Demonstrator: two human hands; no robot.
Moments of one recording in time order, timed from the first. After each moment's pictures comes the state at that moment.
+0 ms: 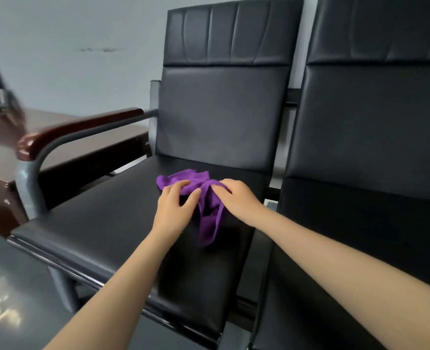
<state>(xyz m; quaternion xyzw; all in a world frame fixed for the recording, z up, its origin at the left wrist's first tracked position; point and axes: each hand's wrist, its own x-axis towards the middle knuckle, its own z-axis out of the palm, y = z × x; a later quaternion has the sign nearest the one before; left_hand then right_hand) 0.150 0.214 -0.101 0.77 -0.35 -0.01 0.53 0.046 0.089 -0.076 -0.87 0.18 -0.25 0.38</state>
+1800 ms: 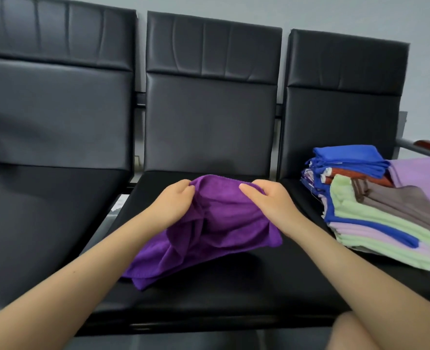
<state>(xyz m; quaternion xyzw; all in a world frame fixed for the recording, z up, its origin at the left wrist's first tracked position) -0.148 0.102 -0.034 0.68 -0.56 -0.19 0.43 -0.353 0.035 -0.032 -0.77 0.38 -0.40 0.32</state>
